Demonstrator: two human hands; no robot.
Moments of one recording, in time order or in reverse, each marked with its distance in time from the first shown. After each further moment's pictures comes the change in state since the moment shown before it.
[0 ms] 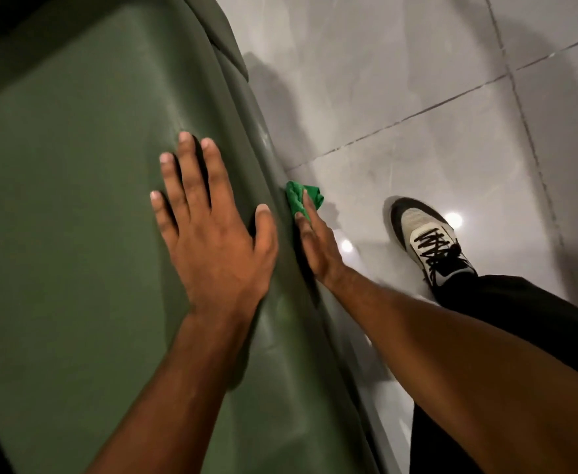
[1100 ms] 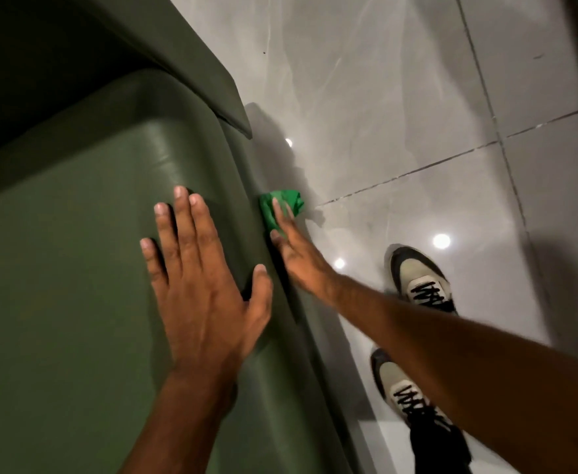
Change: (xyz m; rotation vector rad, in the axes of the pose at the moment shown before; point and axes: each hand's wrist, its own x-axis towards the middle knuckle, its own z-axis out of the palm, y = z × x) left_hand 0.061 -0.006 -0.016 0.008 -0.038 0.042; right_hand 0.074 -0.075 -0.008 -0.193 -0.259 -0.211
